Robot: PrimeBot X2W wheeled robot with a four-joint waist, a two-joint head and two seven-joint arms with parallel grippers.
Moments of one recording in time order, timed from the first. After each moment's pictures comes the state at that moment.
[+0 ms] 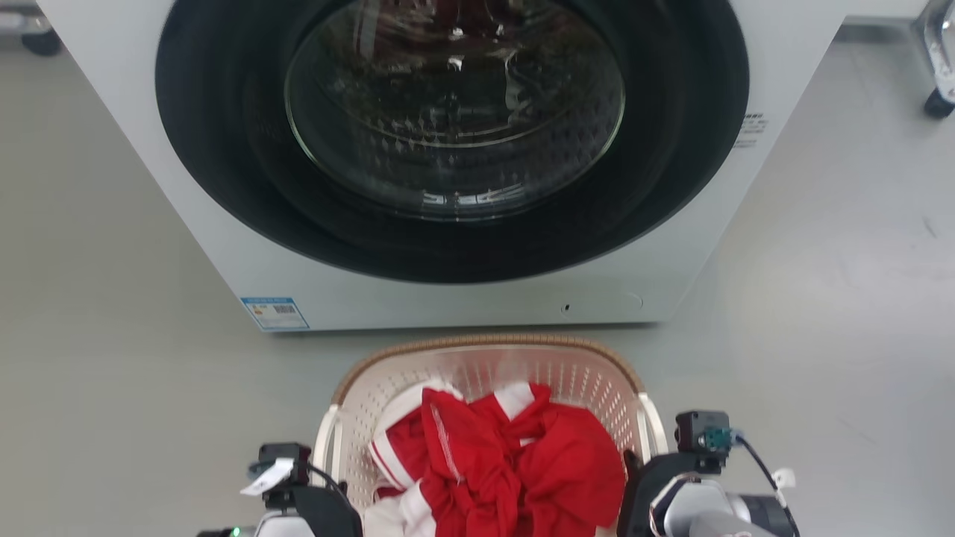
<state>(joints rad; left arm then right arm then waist) -0.49 0.05 -0.69 1.20 -0.82 -0.03 -0.07 -0.57 -0.07 1.08 1.04 1.15 -0.15 -0.11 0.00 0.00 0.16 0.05</state>
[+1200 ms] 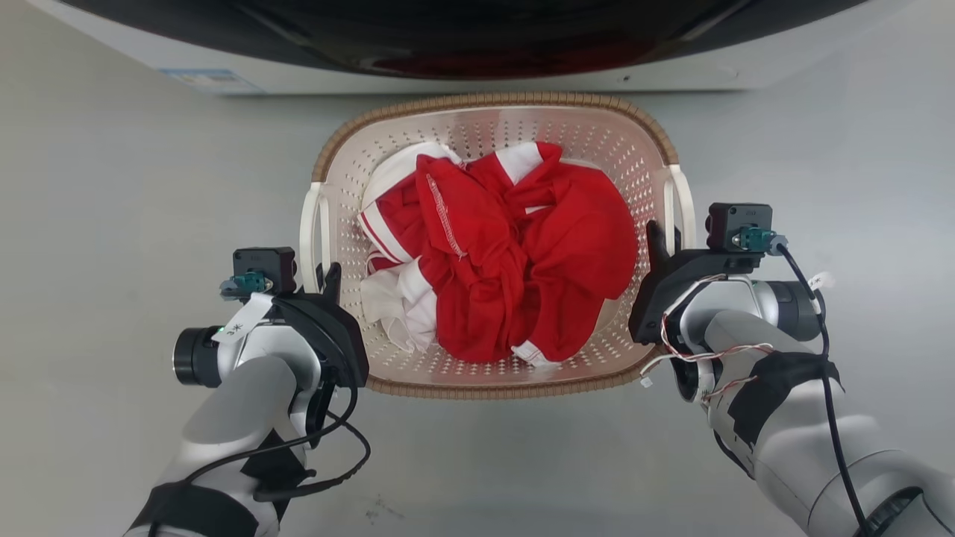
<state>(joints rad) -0.84 0.05 -0.66 1.16 -0.81 0.00 -0.16 -0.98 -0.07 1.06 1.14 1.09 -0.14 -0.20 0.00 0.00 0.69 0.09</state>
